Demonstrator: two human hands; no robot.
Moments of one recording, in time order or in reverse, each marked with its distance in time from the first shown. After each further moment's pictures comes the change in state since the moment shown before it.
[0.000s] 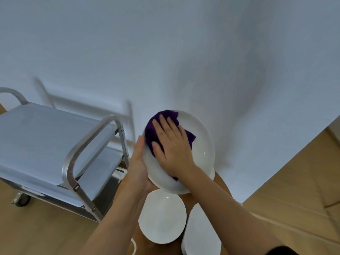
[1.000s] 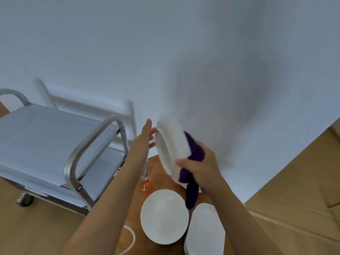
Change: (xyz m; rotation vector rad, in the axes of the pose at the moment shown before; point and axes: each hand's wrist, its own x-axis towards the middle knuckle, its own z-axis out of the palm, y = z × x) left_hand 0.027 0.030 0.013 0.862 0.431 0.025; right_hand -0.048 0.013 -0.049 0.994 -0.053 0.625
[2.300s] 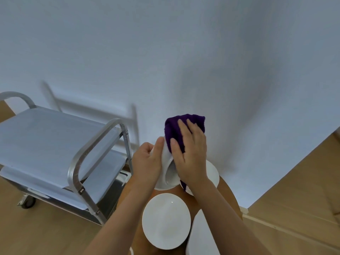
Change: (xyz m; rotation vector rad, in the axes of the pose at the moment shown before) left_hand -0.022 -0.022 0.011 0.247 0.321 0.450; right_hand 0.034 -0.003 0.041 -0.713 0.393 -0.602
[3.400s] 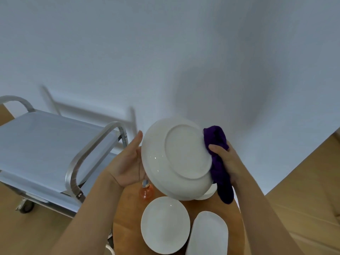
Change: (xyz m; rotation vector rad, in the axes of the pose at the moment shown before) left_hand 0.036 0.018 -0.045 -0.921 -0.984 -0.656; right_hand 0.015 0.089 -0.061 1.042 -0.305 0.822
